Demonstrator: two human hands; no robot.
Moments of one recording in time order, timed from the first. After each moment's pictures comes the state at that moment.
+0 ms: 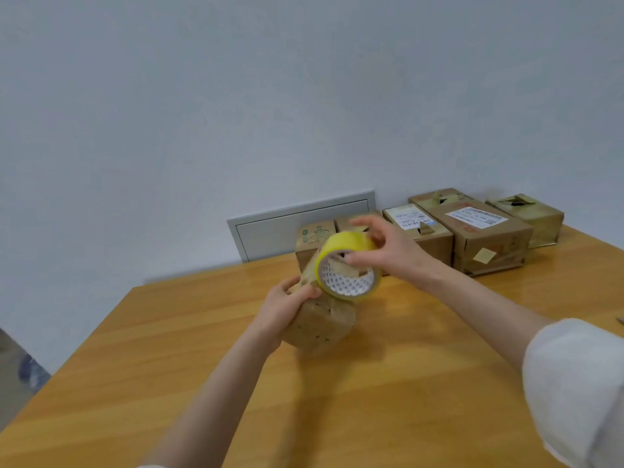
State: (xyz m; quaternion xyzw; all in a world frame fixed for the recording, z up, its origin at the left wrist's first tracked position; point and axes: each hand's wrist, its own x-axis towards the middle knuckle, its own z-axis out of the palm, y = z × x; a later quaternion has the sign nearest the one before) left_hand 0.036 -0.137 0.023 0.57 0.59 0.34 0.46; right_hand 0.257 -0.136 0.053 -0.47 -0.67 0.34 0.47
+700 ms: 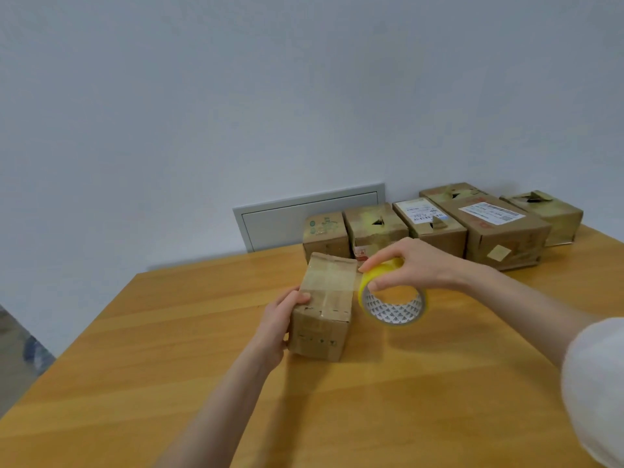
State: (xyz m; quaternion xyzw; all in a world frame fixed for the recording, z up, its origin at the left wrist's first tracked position) left_hand 0.015 -0.144 -0.016 0.48 0.57 0.40 0.54; right_hand 0.275 -0.134 0.044 -0.51 -0.78 0.27 0.24
